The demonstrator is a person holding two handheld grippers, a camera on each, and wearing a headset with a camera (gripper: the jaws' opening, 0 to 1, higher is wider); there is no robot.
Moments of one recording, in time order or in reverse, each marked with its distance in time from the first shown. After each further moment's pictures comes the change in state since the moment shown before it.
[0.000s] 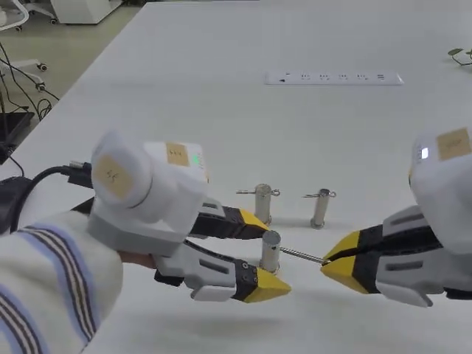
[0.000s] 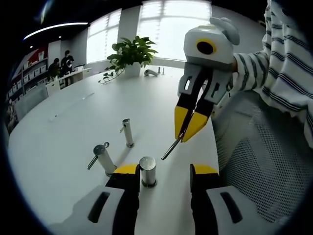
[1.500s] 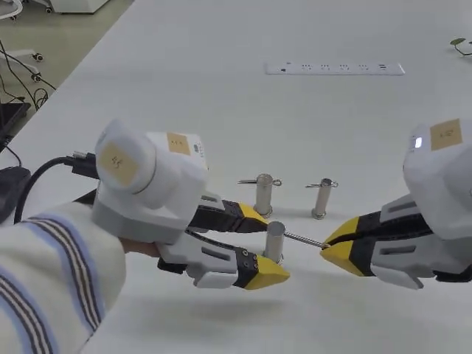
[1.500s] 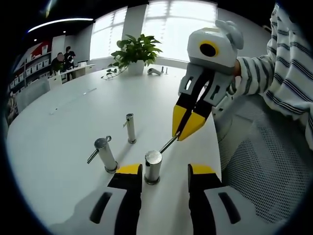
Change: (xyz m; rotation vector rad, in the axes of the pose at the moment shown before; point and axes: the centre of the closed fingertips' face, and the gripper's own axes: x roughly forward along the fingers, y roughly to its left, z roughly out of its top) left arm 0.002 0.005 -0.005 -0.048 -0.002 0.002; right arm 0.005 -0.010 -0.003 -0.001 0.009 -0.036
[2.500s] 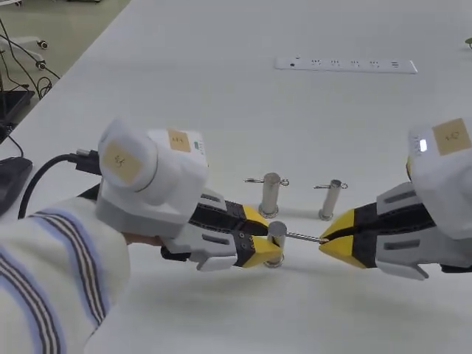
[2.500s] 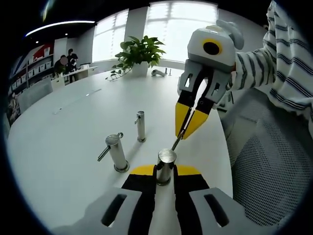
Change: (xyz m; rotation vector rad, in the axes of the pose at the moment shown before) left arm 0.001 0.019 -0.007 0.006 -0.024 0.027; right arm 0.014 -0.010 0.007 -0.188 -0.009 0.078
